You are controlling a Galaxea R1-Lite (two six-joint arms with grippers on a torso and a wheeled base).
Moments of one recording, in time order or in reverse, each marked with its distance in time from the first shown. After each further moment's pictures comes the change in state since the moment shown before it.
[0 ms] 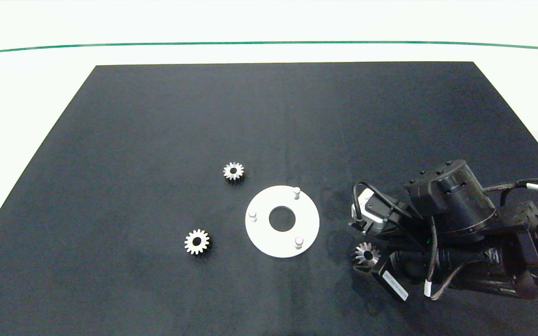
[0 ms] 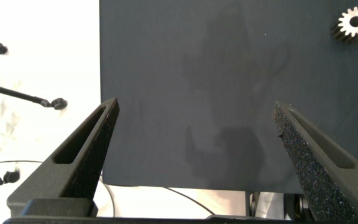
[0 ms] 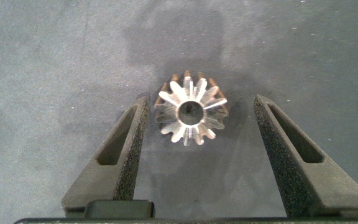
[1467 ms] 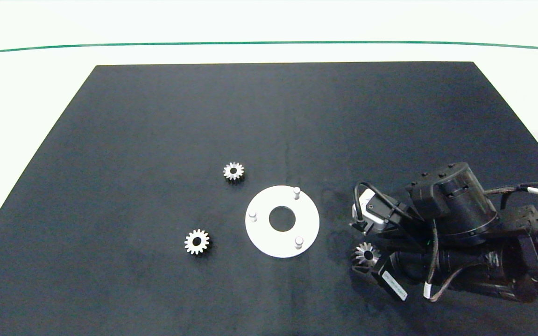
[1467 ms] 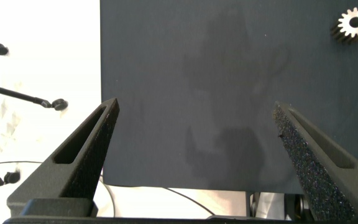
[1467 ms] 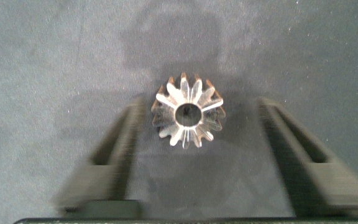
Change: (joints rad) left arm 0.000 -0.001 -0.001 0.000 0.000 0.002; right arm 0.000 -0.002 0.026 -0.043 -0.011 0.001
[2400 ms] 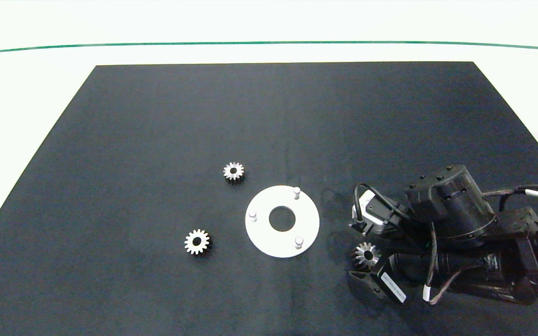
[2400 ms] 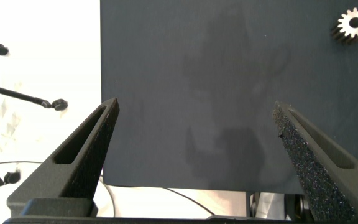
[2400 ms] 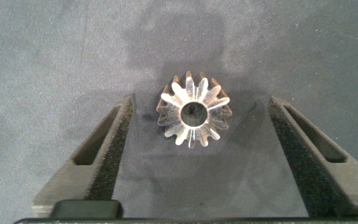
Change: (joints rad) left arm 0.000 0.000 -0.001 0.000 0.000 0.000; right arm 0.005 0.002 0.006 0.000 0.003 0.026
